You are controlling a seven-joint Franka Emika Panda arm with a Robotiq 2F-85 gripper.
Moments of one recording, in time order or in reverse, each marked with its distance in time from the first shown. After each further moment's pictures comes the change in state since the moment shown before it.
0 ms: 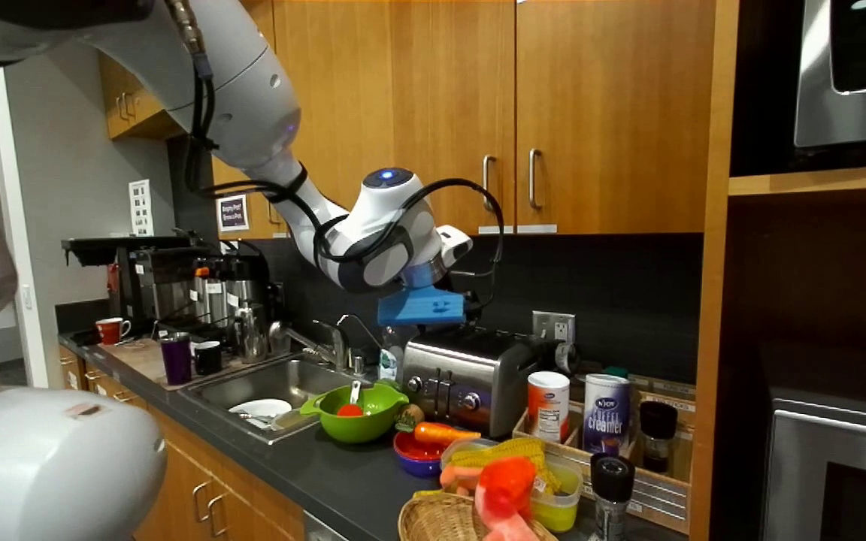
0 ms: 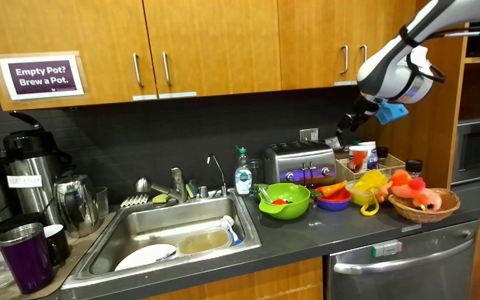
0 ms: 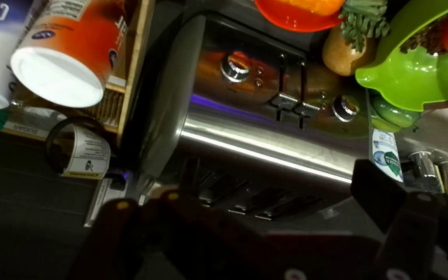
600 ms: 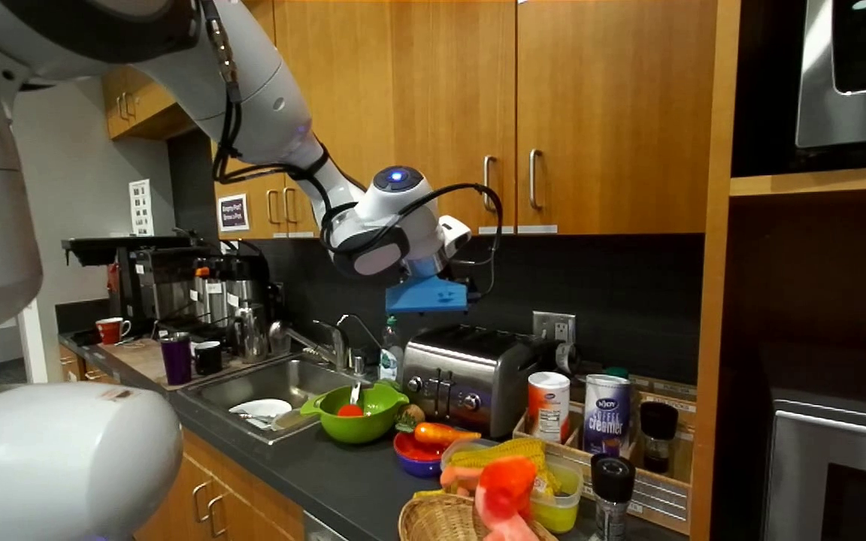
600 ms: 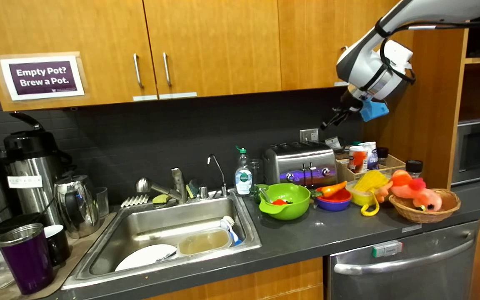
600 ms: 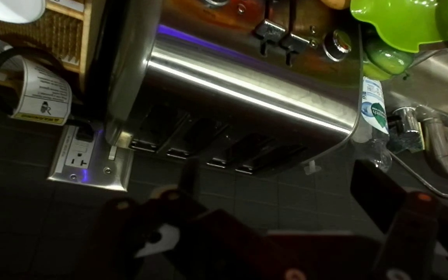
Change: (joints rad) arm 0.234 0.090 -0.147 0.153 0.410 0.001 -0.348
